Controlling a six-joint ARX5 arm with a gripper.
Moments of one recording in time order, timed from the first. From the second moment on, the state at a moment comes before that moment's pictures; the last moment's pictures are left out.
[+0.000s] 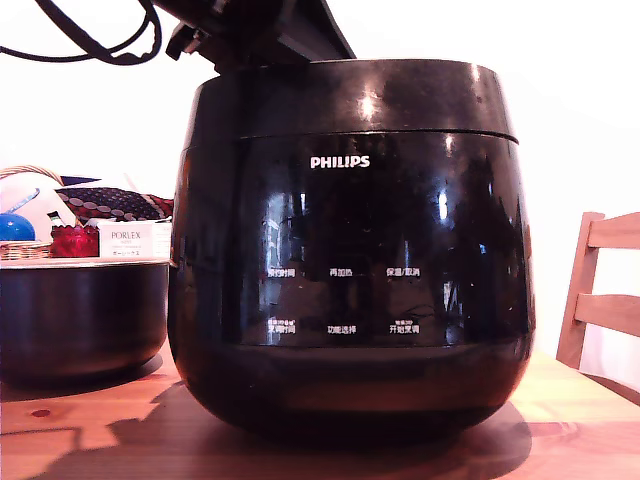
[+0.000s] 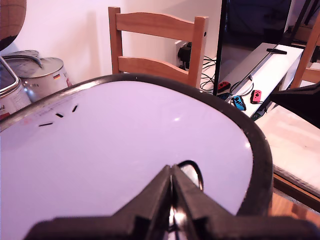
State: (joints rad) arm -0.96 1.21 0.73 0.16 -0.03 -0.02
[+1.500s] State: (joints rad) arm -0.88 1.12 0.67 0.46 -0.03 -0.02
